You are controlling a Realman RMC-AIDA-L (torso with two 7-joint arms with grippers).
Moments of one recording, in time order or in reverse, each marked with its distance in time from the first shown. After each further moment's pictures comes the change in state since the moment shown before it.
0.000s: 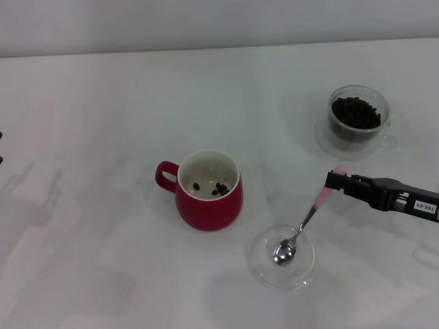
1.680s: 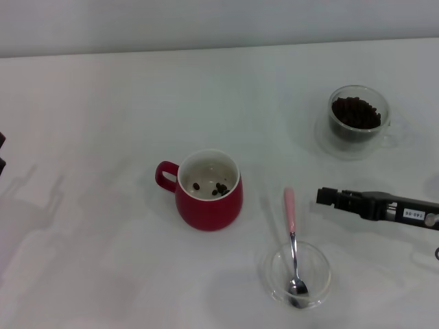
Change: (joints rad) left arm 0.009 -0.005 0.008 -0.002 0.002 -0.012 0.000; right arm 0.041 -0.012 0.002 0.029 -0.103 -0.052 0.069
